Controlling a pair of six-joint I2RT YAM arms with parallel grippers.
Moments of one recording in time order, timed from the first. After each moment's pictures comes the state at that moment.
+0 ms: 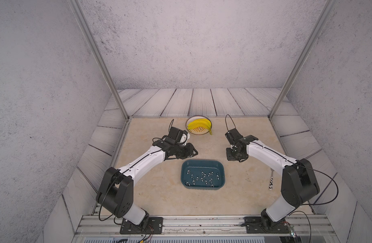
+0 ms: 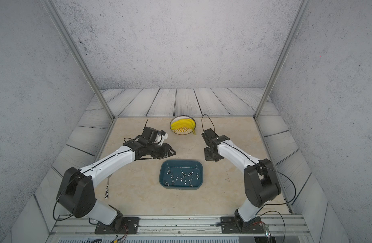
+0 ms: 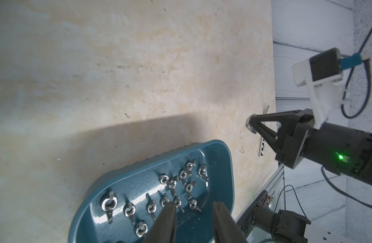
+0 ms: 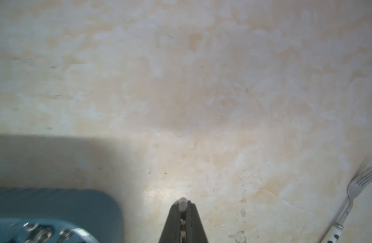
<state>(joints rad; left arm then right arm) -0.56 1.55 1.15 -0.47 0.49 -0.61 0.43 1.63 1.17 -0.86 0.17 0.40</state>
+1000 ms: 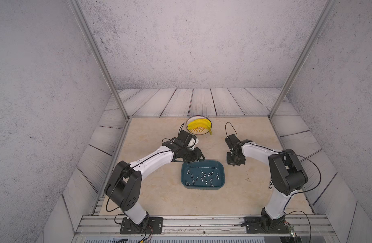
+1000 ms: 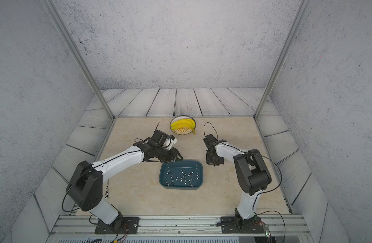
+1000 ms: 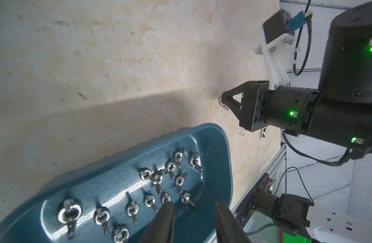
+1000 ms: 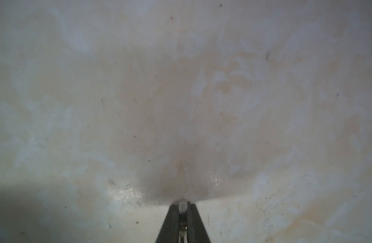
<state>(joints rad) -0.64 1.62 1.17 -0.47 0.51 -0.62 0.40 1.79 1.11 -0.72 0.16 0.48</state>
